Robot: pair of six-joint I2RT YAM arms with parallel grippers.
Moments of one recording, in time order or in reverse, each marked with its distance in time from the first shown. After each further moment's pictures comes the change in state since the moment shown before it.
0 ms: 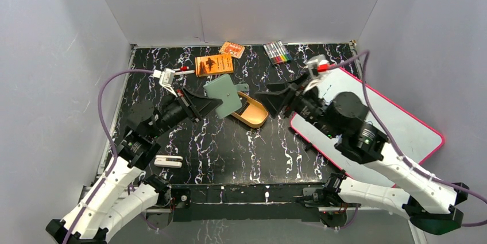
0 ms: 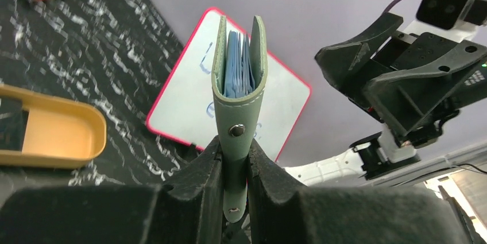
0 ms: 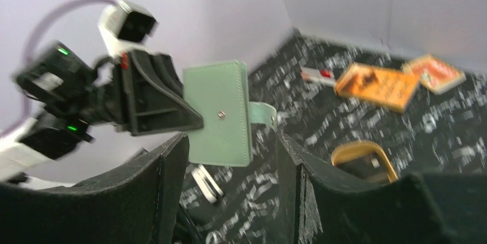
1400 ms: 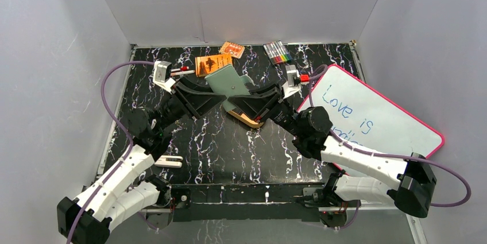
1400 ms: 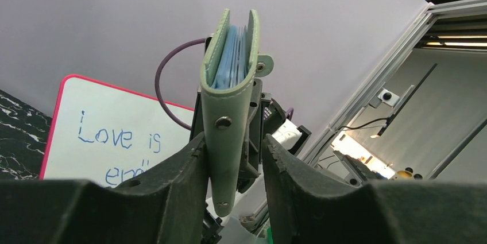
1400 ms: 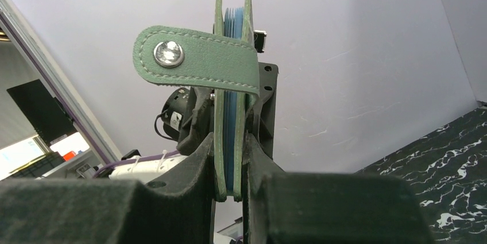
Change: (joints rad) left arm 0.002 0.156 -0.104 0.779 0.198 -0.282; right arm 0.000 0.257 -0.357 1.065 -0.265 0.327
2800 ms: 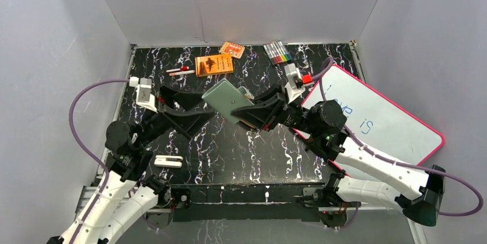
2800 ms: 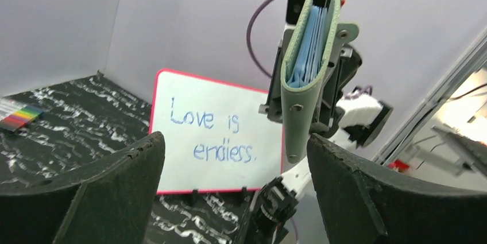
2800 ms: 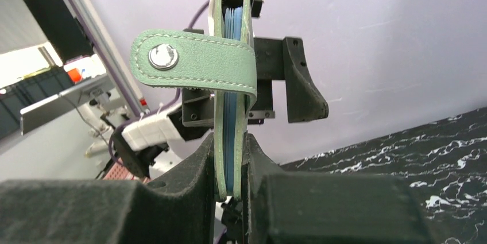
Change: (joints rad) left arm 0.037 -0.296 0.062 -0.575 -0.039 0.454; right arm 0.000 -0.125 0.119 -0.364 -0.257 -0.140
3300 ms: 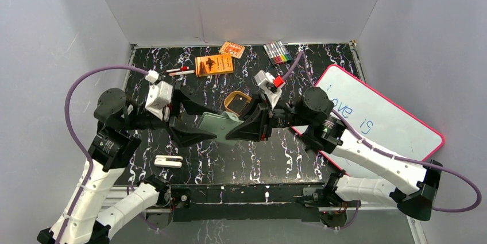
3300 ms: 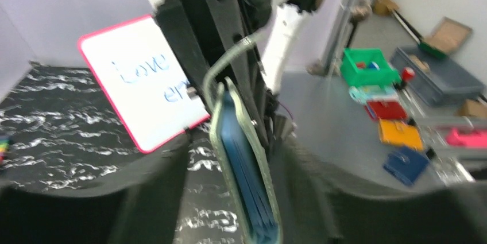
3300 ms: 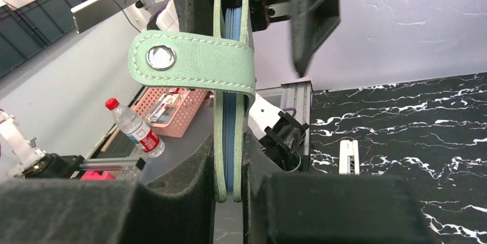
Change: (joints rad) left arm 0.000 0.218 0.440 -0.511 0.539 0.481; right arm -0.005 0.089 0.154 -0.290 -0.343 -0.058
